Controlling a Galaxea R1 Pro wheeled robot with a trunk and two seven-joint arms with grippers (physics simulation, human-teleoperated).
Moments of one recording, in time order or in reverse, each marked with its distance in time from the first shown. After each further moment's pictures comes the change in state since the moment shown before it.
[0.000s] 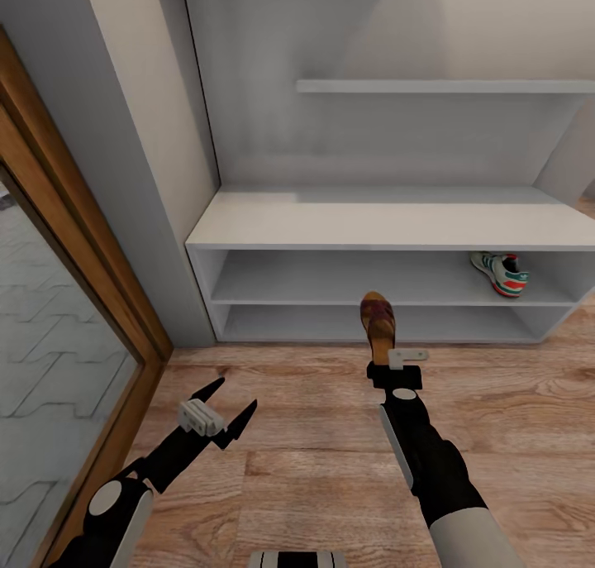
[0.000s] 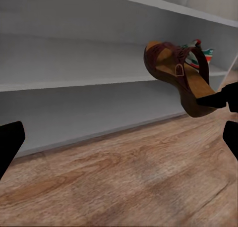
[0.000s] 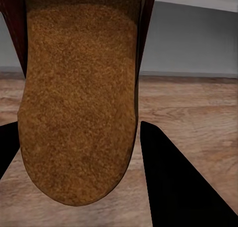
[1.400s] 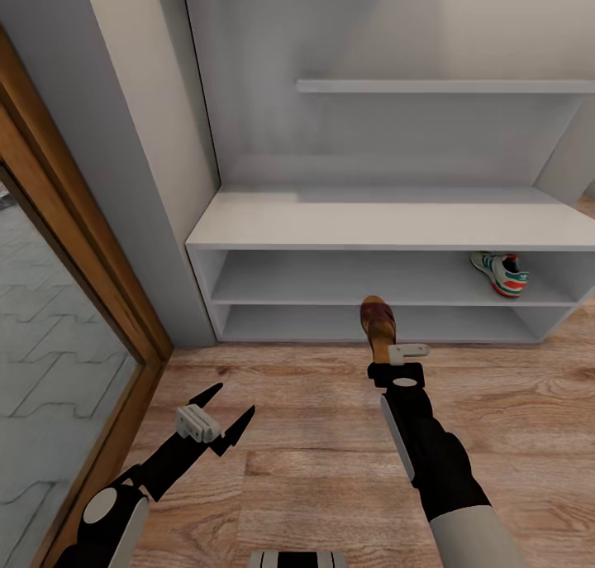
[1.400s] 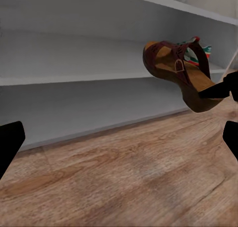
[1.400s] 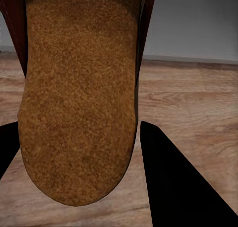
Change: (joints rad) left arm 0.023 0.009 0.005 -0.007 0.009 -0.002 -0.011; right arm -0.007 0.006 0.006 -0.095 0.003 0.204 0.006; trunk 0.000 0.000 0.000
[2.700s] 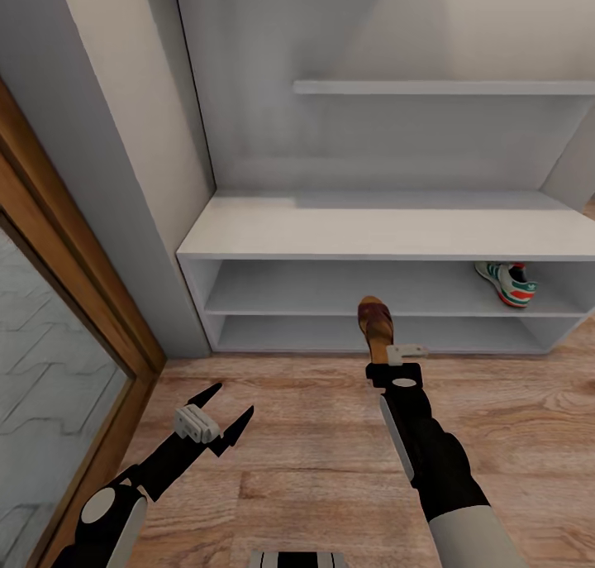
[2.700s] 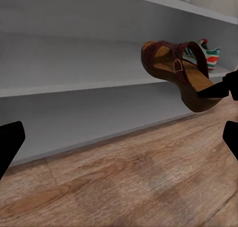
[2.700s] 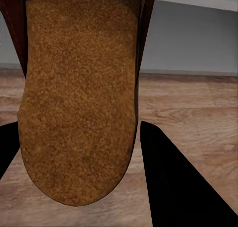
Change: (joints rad) left arm 0.001 0.005 0.003 -0.003 -0.001 0.002 -0.003; right arm 0.000 0.002 0.001 0.004 -0.005 -0.004 0.013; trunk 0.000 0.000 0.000
